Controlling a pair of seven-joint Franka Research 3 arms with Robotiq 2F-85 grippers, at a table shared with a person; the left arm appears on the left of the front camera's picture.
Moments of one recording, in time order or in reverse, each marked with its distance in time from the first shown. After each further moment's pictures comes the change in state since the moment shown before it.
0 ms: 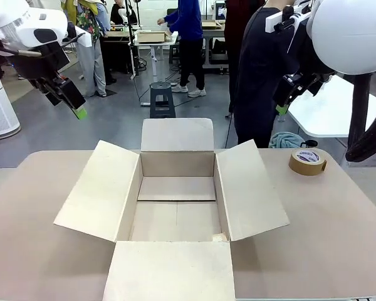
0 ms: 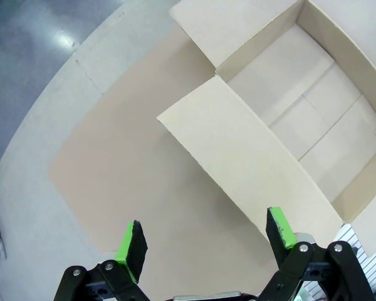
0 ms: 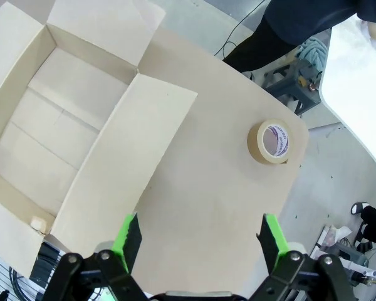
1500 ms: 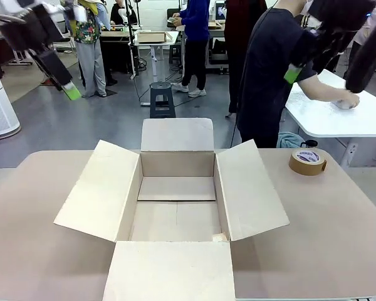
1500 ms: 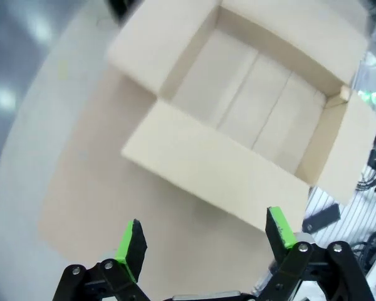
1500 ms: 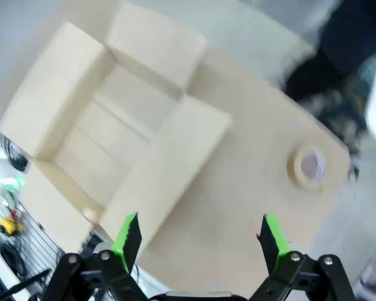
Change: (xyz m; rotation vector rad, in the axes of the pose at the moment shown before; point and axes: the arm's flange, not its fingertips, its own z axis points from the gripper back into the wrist) left arm 0.016 0.043 0.047 -0.295 -0.102 -0.282; right arm 0.017 -0.083 0.041 0.341 -0.123 -0.023
